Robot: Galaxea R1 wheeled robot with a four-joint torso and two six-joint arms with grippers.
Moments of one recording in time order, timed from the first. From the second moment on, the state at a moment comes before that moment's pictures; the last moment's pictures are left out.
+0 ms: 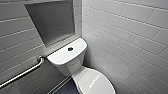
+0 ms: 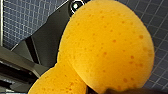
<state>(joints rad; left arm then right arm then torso) 1.06 2.40 -1.65 -0.30 0.04 0.10 -1.61 2.40 -1.89 0.04 0.34 0.17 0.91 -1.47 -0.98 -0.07</state>
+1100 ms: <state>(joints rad) 0.92 2.45 -1.65 -0.39 0.03 0.02 -1.61 2.41 -1.87 0.03 0.35 0.17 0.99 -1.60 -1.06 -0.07</state>
